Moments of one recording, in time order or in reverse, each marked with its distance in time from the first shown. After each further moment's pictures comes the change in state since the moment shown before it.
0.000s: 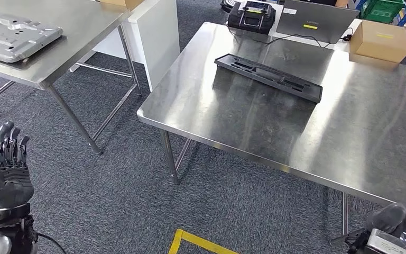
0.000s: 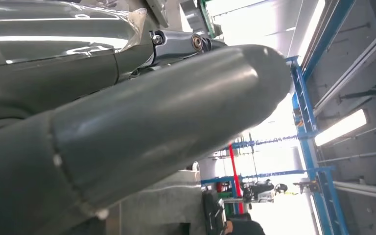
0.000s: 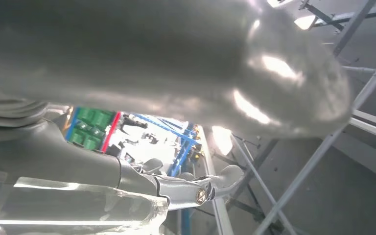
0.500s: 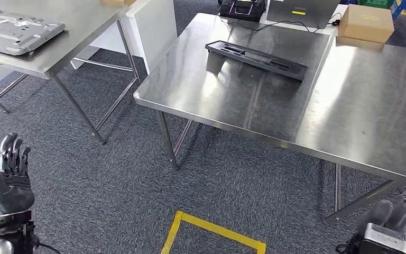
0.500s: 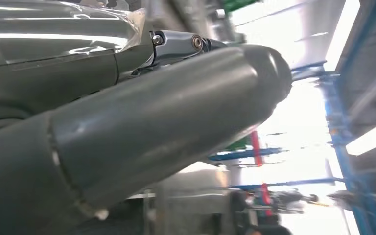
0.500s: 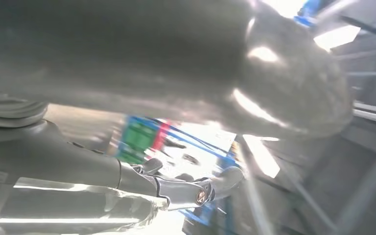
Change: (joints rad) left arm 0.018 -0.026 0.045 0.097 -0.032 0.041 0.022; right arm 0.062 0.025 0.013 0.069 -0.080 0.056 0.071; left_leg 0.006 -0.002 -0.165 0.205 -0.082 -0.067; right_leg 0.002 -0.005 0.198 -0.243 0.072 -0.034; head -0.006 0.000
